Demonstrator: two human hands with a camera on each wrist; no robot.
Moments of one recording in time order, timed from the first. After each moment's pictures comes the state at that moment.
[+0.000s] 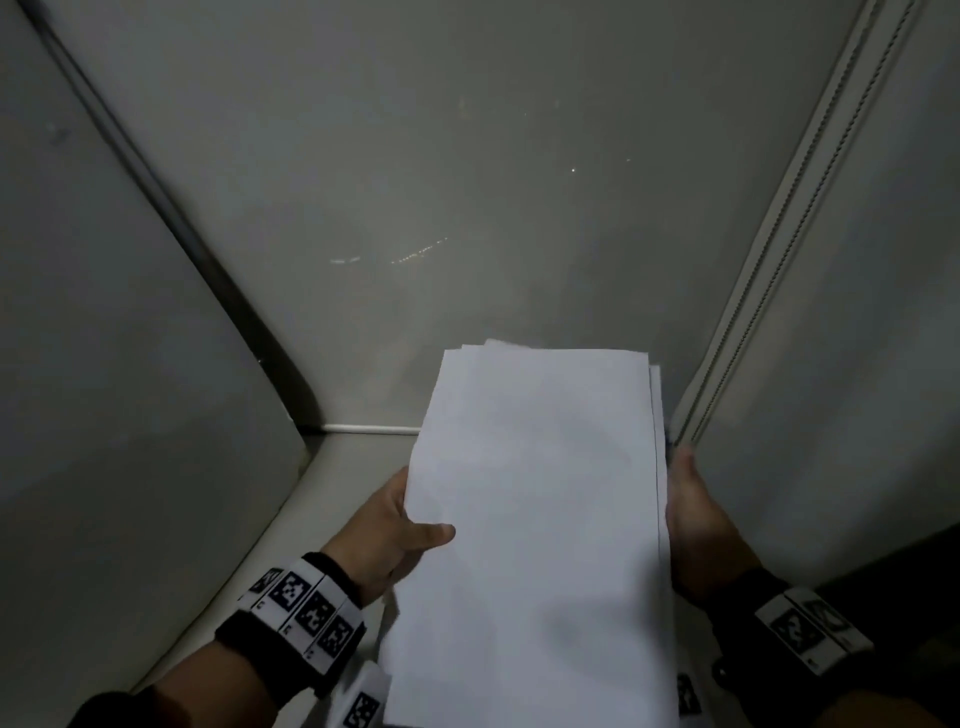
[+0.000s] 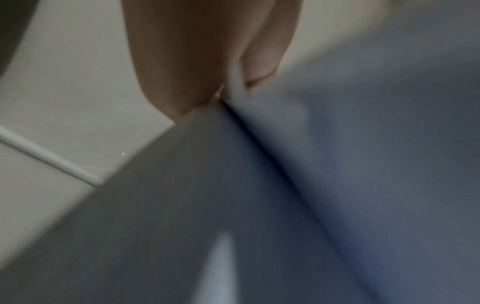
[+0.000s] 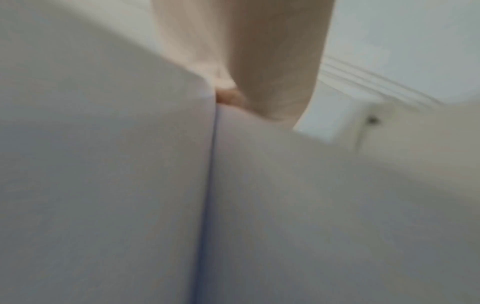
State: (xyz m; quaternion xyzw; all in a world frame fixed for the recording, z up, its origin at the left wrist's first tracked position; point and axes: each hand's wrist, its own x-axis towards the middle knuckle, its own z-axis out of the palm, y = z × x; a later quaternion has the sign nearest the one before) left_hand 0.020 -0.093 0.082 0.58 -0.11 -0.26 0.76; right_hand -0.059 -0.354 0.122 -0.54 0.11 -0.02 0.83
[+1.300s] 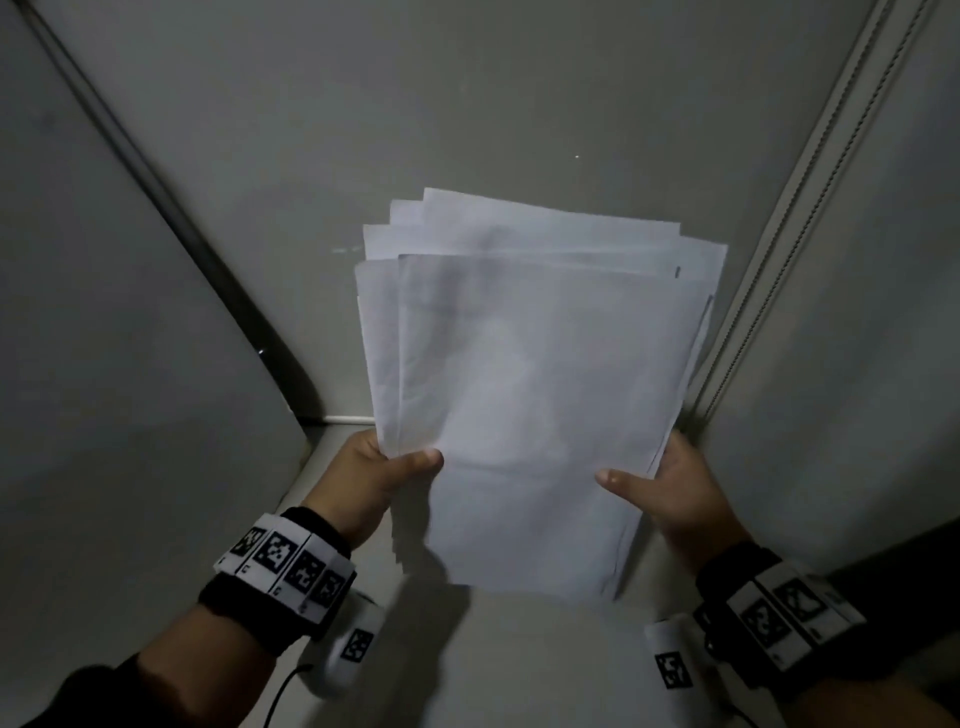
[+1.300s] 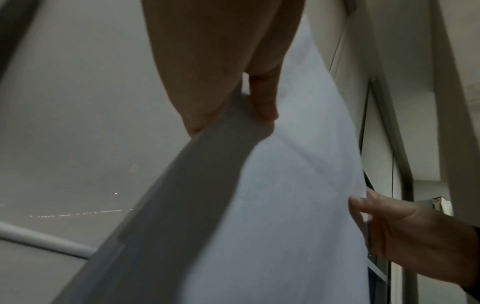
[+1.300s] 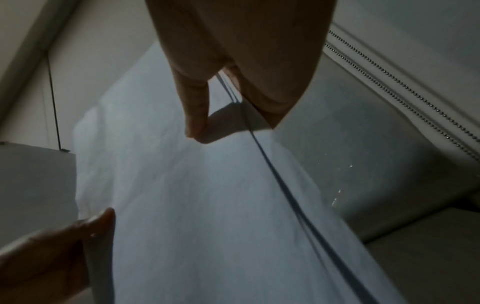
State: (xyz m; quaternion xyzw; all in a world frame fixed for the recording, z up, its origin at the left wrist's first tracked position) left_hand 0.046 -0.088 0.104 0.59 -0.15 -0.13 0.78; right_hand -0.042 -0.355 0.118 -0.74 0.04 -0.16 0.65
